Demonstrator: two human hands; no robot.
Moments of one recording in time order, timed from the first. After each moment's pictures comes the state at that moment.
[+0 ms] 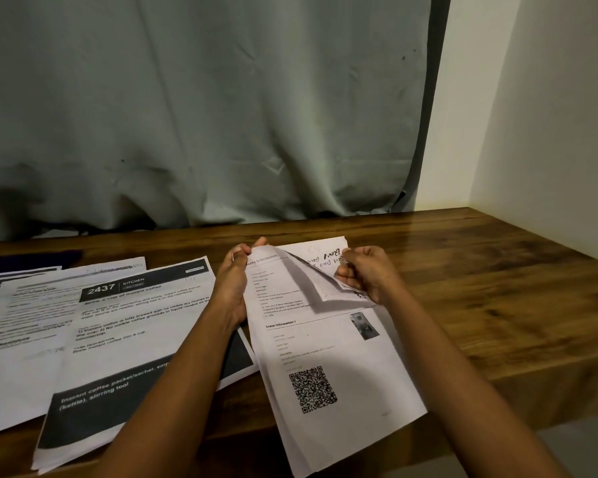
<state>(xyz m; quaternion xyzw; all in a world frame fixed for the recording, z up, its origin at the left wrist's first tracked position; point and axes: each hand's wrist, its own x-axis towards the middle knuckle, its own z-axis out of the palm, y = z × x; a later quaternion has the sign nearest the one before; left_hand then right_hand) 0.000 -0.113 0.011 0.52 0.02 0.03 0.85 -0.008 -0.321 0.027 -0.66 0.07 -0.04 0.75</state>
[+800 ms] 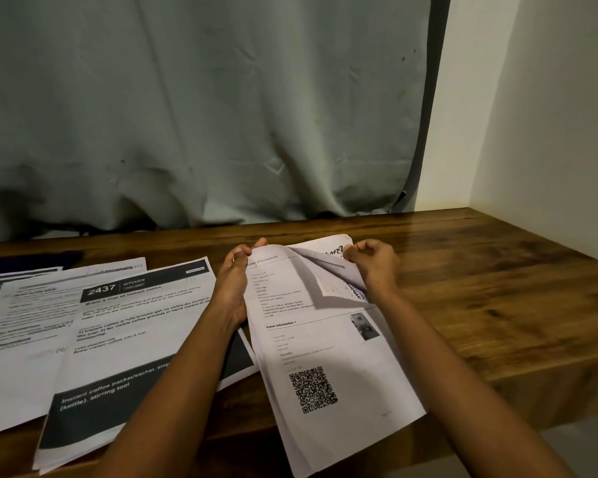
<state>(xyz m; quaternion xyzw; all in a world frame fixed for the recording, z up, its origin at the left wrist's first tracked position) -0.001 -0.113 0.011 0.52 0.03 0.03 0.85 0.002 -0.320 0.016 -0.76 0.11 -0.24 0.59</state>
